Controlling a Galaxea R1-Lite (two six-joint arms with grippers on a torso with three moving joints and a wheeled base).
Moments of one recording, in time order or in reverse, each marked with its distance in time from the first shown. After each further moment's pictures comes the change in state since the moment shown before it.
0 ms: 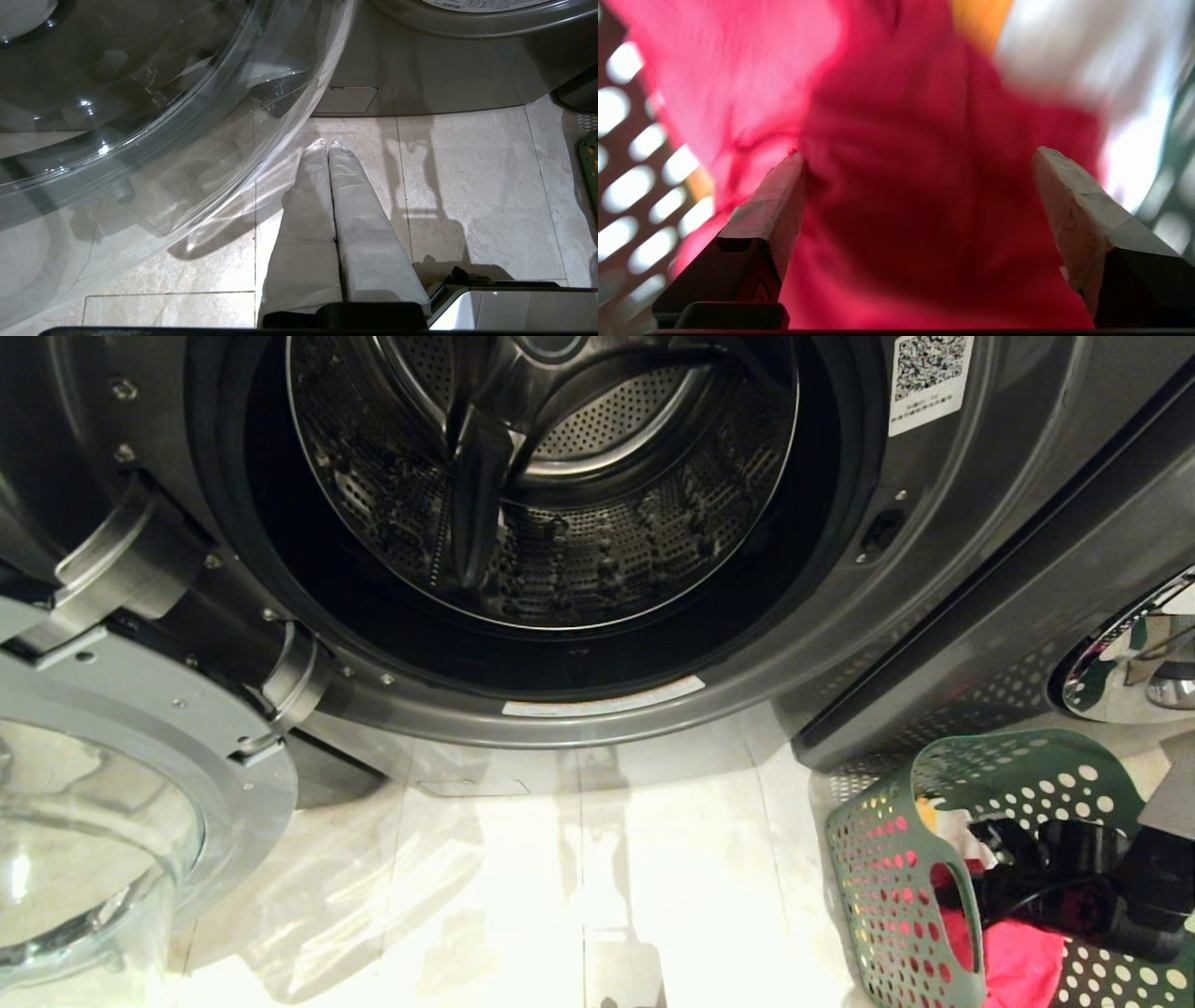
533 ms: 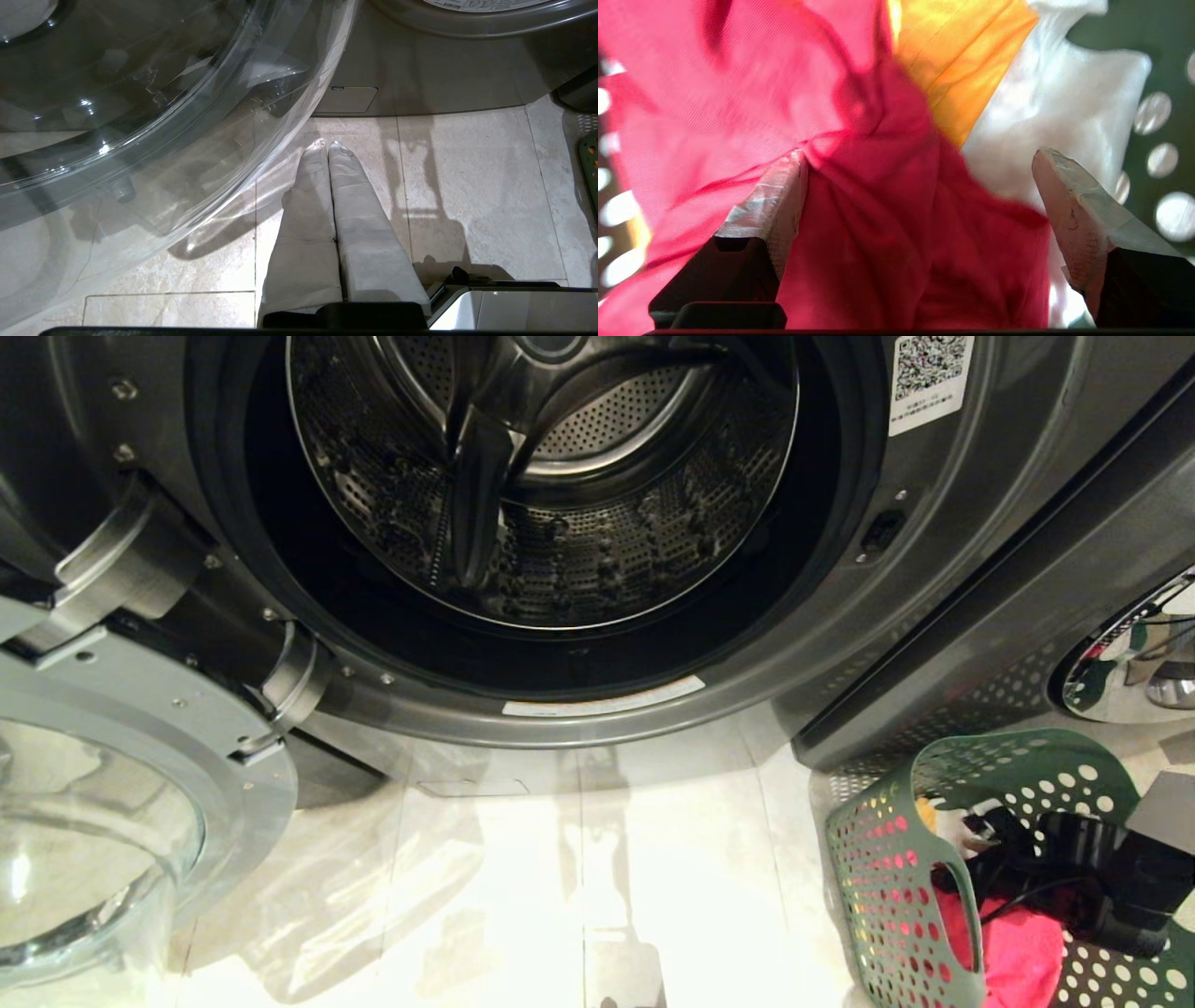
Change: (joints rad) left arm 0.000 0.000 0.000 0.000 0.000 0.000; right arm -0.014 0.077 -0.111 -0.099 0.090 -0.110
